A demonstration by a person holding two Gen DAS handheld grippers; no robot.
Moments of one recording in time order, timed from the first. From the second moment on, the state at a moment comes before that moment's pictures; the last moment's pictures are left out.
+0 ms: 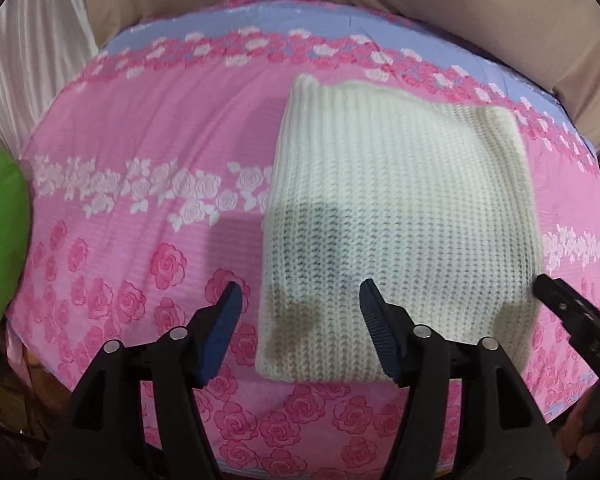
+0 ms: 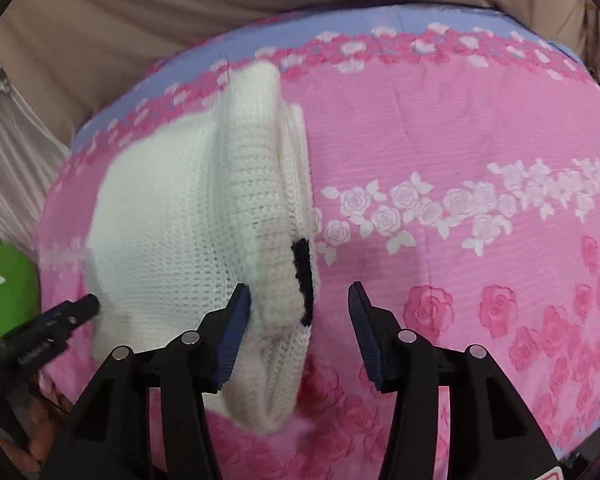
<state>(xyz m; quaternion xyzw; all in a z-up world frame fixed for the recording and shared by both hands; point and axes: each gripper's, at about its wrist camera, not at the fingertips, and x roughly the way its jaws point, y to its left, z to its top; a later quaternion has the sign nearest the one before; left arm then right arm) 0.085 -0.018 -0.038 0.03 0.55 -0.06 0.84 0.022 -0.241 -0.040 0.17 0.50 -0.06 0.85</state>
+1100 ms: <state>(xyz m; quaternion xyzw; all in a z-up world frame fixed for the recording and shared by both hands) 0.014 -0.054 0.004 0.09 0.41 -0.05 0.91 -0.037 -0.191 0.004 0.10 0.45 -0.13 0.88</state>
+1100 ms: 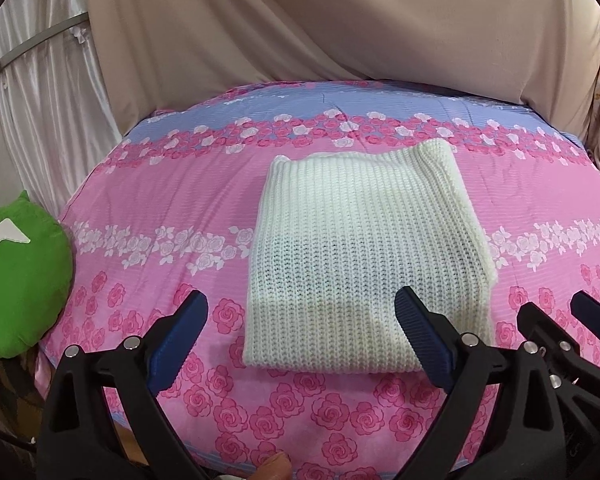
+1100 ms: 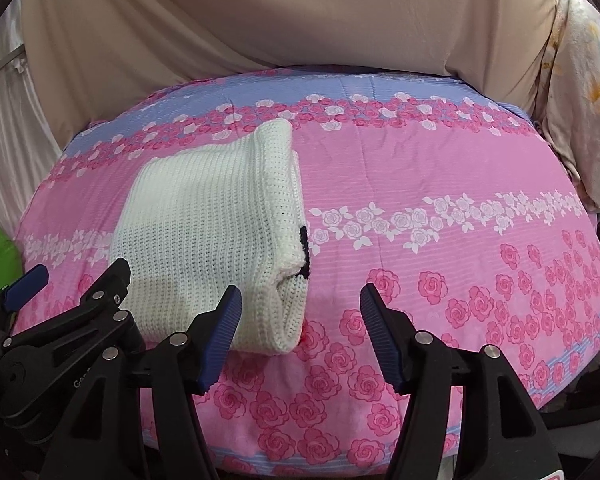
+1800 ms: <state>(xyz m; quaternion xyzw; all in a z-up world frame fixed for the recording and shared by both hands) 0.014 -0.034 0.000 0.08 0.43 -0.03 0.90 -0.035 -0.171 0.002 0.09 0.45 -0.13 0.88</state>
